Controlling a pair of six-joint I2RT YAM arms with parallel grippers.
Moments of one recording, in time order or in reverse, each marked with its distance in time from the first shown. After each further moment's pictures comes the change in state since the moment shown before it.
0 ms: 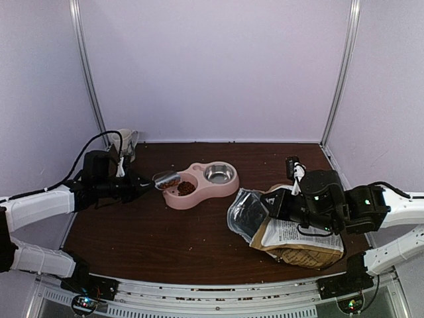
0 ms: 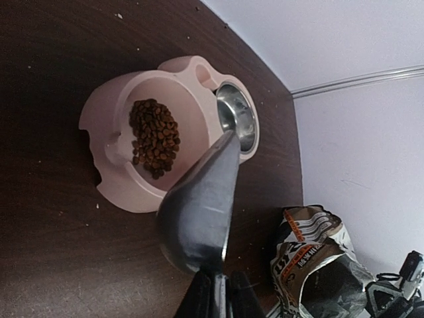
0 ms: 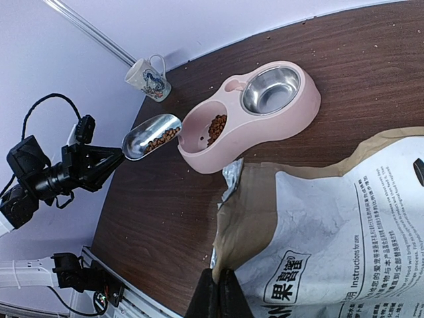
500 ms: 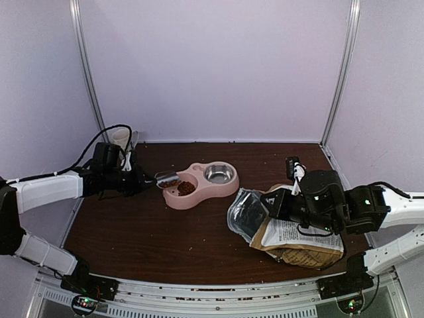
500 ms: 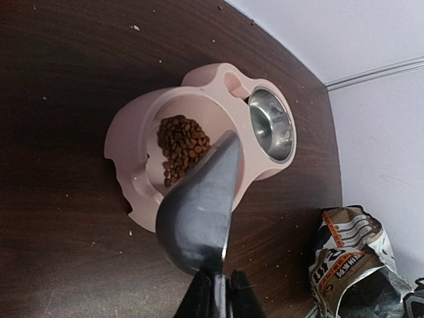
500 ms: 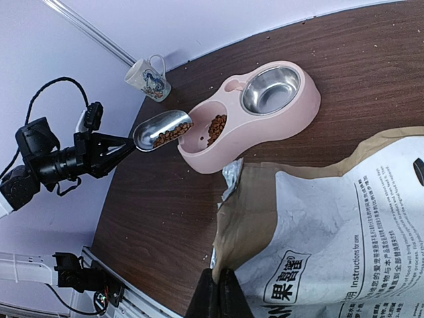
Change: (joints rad) left arm 0.007 0.163 0.151 -0.133 -0.062 0.177; right arm 0.000 0.000 0.000 -0.001 0.000 0.001
